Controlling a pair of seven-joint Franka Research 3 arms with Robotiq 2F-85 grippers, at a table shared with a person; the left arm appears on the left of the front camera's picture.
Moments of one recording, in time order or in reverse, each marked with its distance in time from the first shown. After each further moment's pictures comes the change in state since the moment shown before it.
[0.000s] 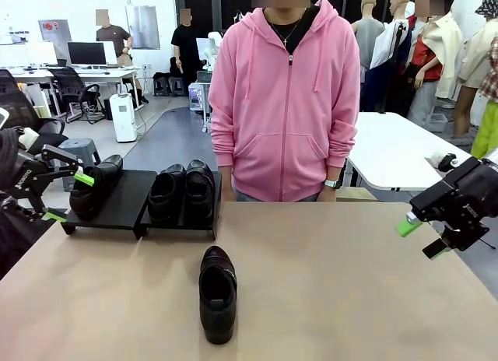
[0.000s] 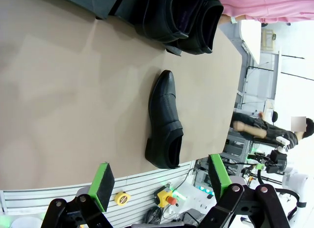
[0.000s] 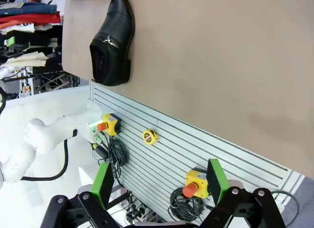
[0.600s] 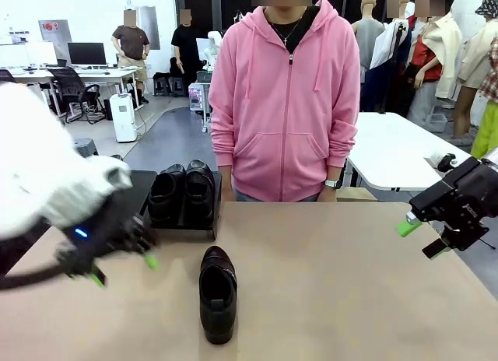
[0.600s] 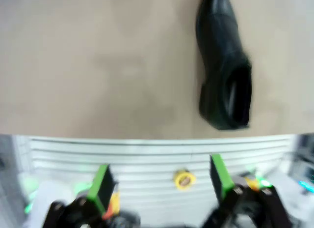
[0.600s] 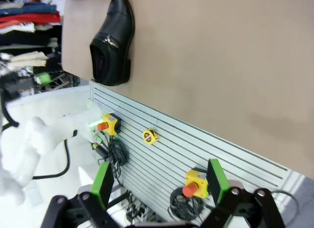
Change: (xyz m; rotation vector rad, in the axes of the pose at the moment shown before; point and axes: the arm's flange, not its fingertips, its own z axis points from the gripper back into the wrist) left arm -0.195 -0.081 -0.141 0.568 0.026 -0.259; right arm 0.000 0.000 0.000 -0.001 0.002 0.000
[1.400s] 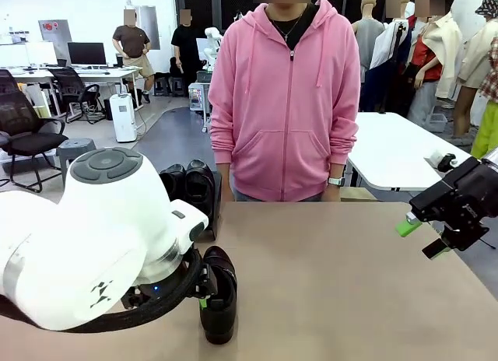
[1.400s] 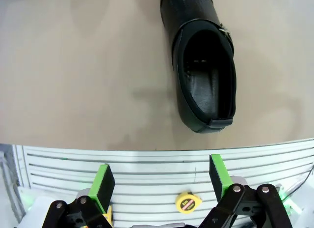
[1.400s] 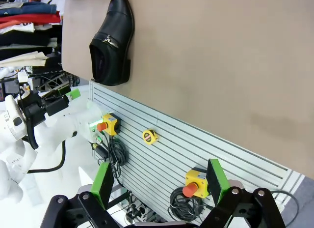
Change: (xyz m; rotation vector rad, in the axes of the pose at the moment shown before) left arm -0.058 -0.074 -0.052 0.108 -0.152 -0.110; right arm 0.000 0.000 0.000 0.000 0.000 -0.001
